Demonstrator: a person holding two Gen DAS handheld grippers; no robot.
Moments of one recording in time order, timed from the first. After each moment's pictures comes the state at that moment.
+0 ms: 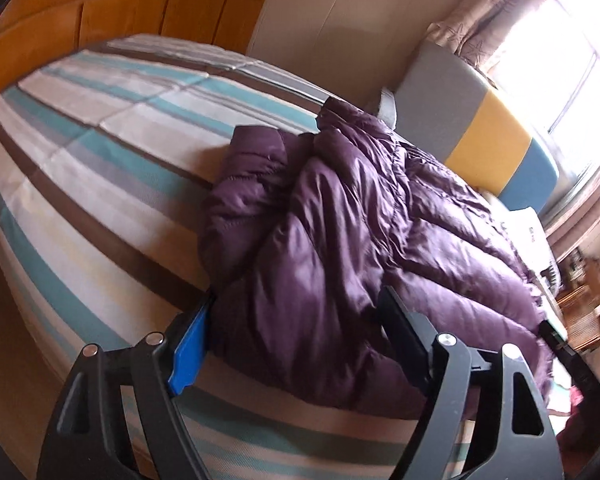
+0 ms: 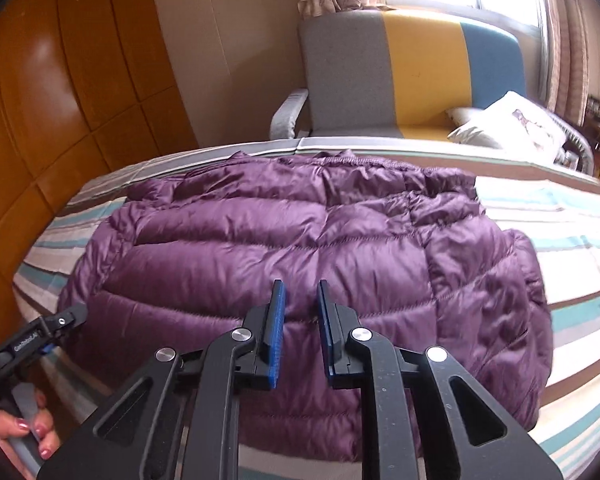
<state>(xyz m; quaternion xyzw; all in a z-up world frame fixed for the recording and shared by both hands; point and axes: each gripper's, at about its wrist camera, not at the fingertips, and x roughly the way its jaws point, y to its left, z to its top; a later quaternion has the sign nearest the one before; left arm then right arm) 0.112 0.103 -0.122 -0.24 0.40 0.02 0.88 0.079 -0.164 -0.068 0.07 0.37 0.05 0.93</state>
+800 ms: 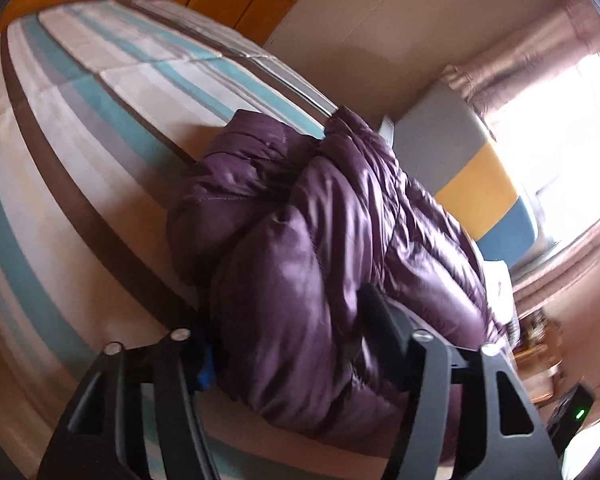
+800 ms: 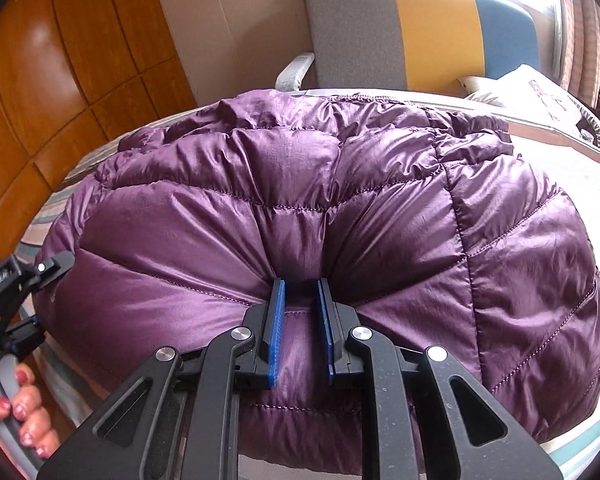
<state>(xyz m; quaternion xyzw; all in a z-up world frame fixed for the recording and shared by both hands) 0.121 0.106 -0.146 -0.37 0.36 0.01 0.86 0.095 -0.154 -0.114 0.05 0.42 0.06 0.91</state>
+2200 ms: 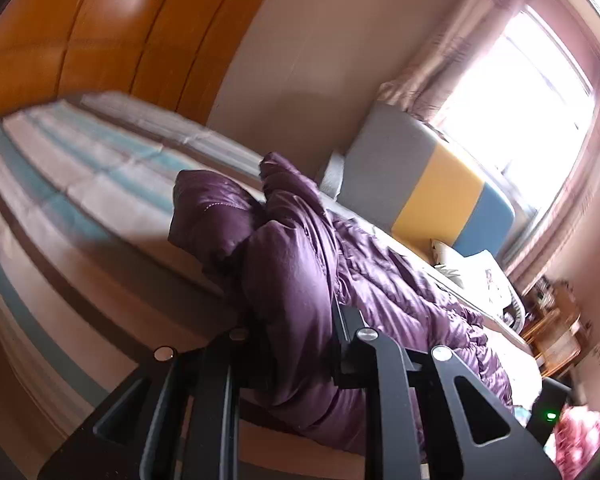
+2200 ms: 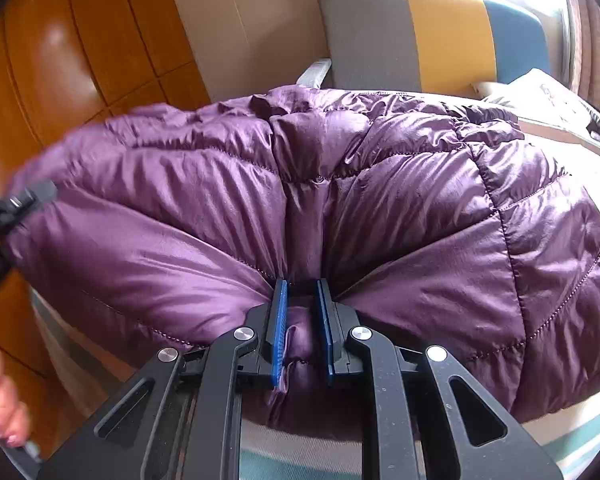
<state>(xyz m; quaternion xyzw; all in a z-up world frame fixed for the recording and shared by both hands) 0.096 0.068 -0.068 -0.23 0.26 -0.02 0.94 0.079 -0.145 -0.121 0.06 0.40 0.08 0.91</state>
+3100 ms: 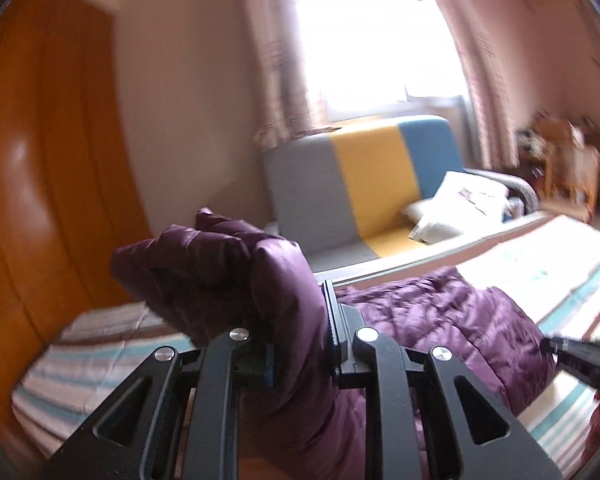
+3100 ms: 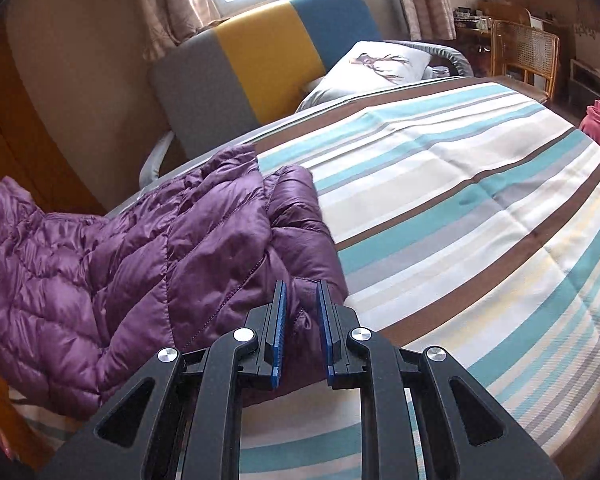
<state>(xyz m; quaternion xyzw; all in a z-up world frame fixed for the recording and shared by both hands) 0.080 -0.126 0.017 0.14 0.14 -0.08 0.98 0.007 -0.311 -0.095 0.21 0.34 -0.14 0.90</state>
